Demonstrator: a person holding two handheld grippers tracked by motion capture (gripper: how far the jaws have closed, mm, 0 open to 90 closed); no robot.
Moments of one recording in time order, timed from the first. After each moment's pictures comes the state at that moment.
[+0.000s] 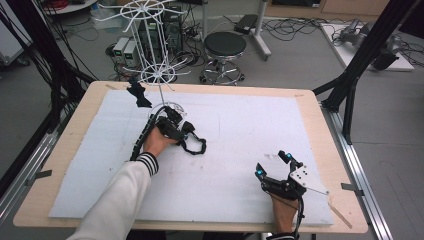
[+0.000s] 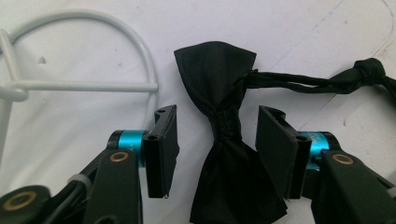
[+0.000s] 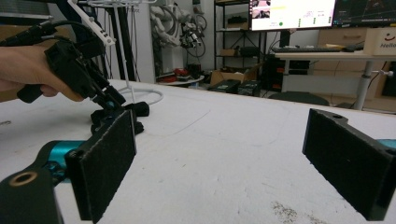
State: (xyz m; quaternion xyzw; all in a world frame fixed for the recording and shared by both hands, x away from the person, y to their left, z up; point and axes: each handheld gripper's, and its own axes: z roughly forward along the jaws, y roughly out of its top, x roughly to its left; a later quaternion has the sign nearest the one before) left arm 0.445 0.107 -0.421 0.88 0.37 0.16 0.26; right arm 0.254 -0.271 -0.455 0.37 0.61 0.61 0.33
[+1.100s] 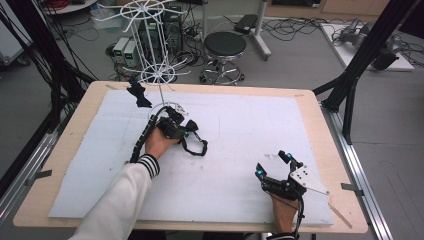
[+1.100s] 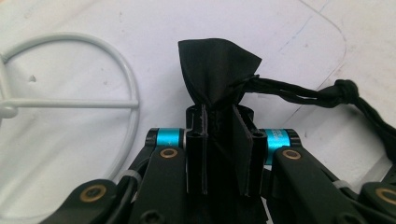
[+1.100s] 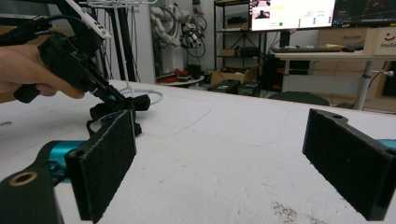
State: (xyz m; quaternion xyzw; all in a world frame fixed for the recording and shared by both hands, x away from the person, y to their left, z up) left arm 0.434 0.102 -0.411 0.87 0.36 0.16 0.30; right arm 0.254 -0.271 -0.455 0.37 0.61 0.61 0.33
